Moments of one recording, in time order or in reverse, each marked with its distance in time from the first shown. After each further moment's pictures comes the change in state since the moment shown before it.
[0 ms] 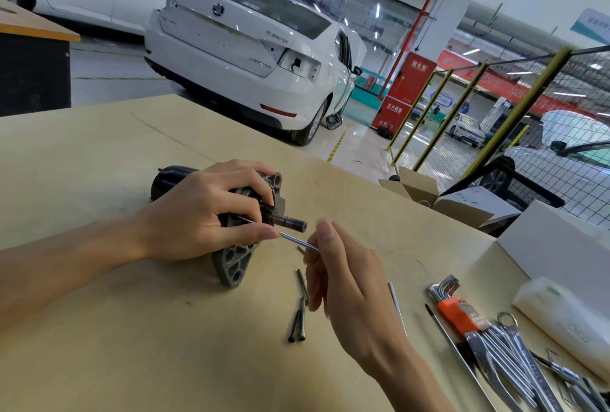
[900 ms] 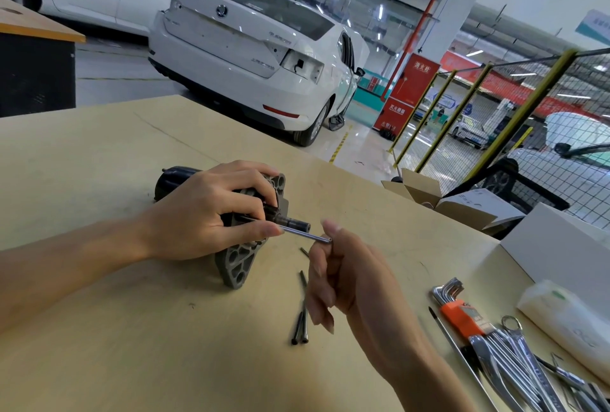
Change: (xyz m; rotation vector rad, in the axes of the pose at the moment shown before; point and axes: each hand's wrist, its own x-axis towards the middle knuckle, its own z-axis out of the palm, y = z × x) left_hand 0.001 0.003 0.000 -0.028 0.013 -0.012; right_hand 0.005 -0.012 -0.011 0.613 -0.269 0.245
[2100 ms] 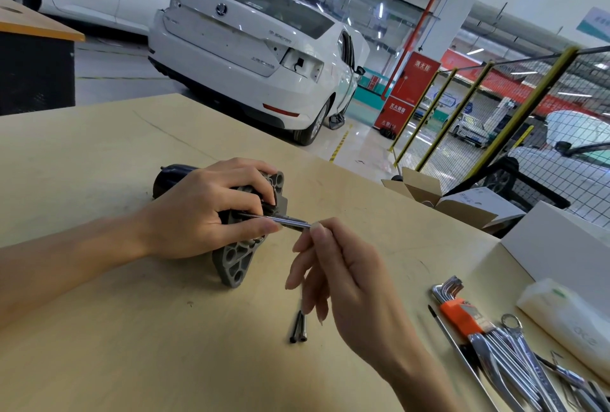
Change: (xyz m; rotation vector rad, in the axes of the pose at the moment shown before) left_hand -0.001 -0.002 -0.001 0.009 -0.005 -0.005; right_hand -0.002 0.011 0.000 -0.380 0.083 -0.253
